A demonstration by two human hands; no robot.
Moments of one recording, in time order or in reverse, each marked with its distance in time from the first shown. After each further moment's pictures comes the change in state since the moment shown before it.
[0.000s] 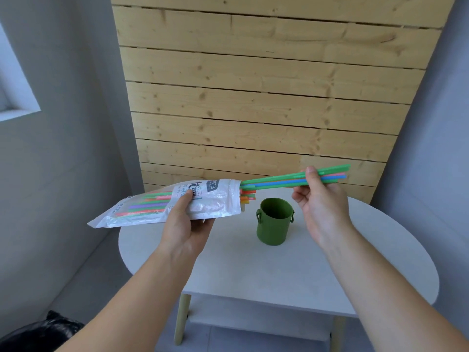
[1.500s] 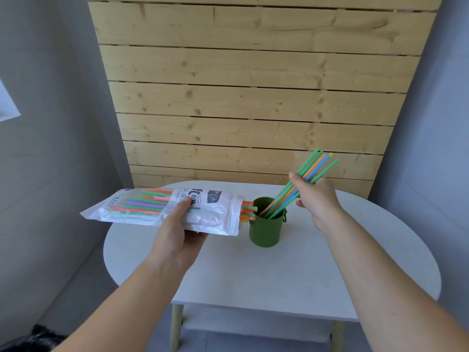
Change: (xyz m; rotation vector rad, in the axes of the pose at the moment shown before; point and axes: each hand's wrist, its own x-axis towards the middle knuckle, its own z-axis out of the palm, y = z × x) left_hand 0.009 -0.017 -0.013 0.190 -0.107 0.014; right_hand 0.074 0.025 -0.029 -0.600 -0.039 0.015
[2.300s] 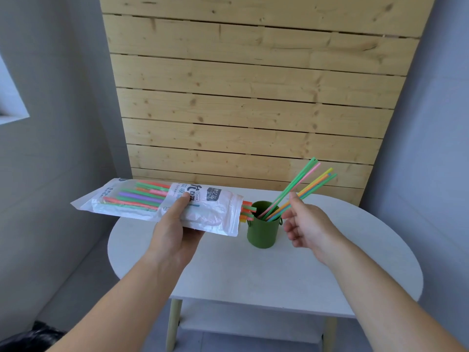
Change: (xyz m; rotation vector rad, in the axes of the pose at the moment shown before) left_hand -0.021 0.015 0.009 0.006 -0.037 0.053; right_hand -0.072 -0.004 -0.017 -0.123 -0.253 0.231
